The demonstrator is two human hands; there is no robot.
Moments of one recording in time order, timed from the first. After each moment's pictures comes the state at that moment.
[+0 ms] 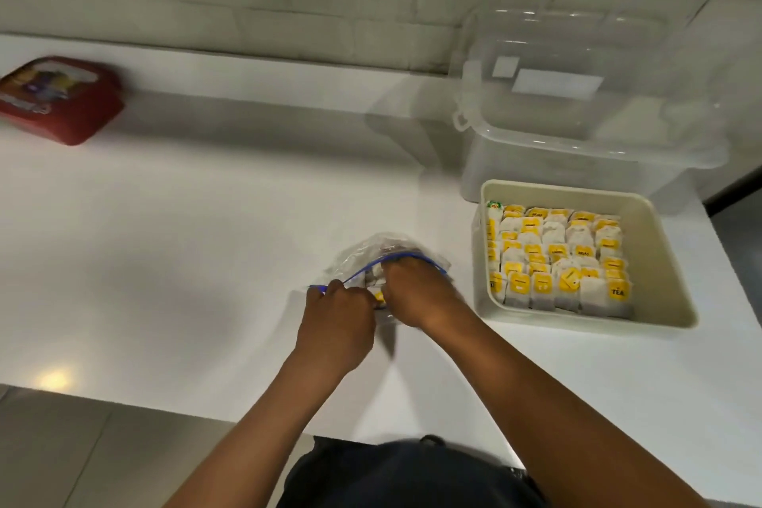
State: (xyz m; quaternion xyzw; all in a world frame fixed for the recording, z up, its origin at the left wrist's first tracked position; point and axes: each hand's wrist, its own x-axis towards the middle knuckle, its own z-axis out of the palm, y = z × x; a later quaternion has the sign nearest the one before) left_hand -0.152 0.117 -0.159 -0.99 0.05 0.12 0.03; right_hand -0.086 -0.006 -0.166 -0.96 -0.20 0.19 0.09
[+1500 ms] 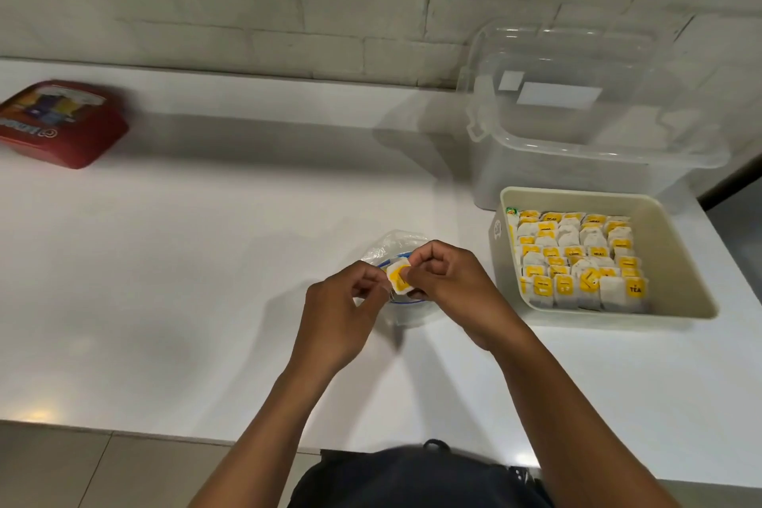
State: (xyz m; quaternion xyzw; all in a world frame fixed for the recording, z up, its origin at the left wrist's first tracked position) left_hand -0.155 0.167 -0.132 -0.85 -0.06 0.00 -0.52; right_hand -0.109 -0.003 -0.128 -0.74 0.03 0.17 0.65
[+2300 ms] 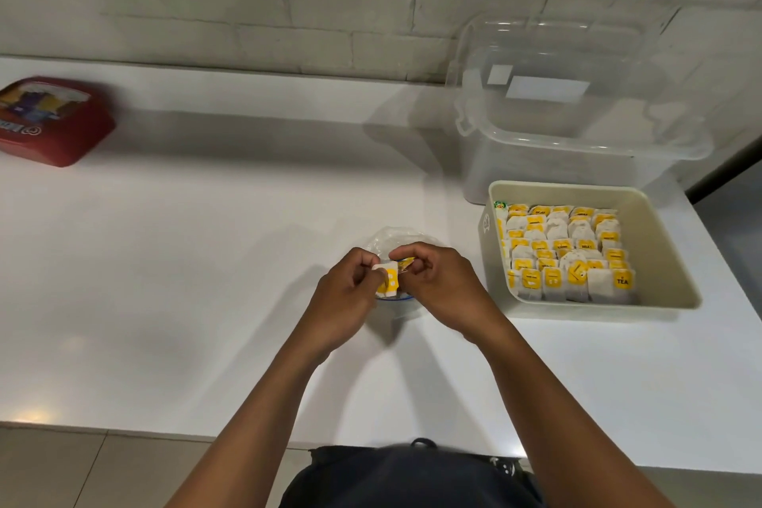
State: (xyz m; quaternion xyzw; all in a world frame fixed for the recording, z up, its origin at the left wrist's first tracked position) left_hand -0.137 0.155 -0.135 -0.78 -0.10 0.13 -0.60; right_hand -0.111 -0.007 -0.133 -0.84 0.00 0.14 0.53
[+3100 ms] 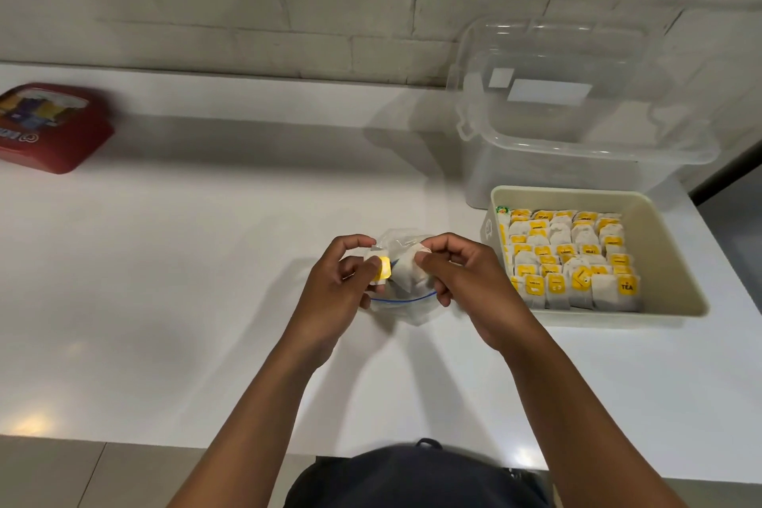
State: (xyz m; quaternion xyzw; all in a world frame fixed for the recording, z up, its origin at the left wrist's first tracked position) left_hand -0.131 0.158 -0.120 -0.69 -0.11 0.09 -0.71; right_hand -0.108 -0.023 -0.111 -0.73 0.06 0.11 0.67
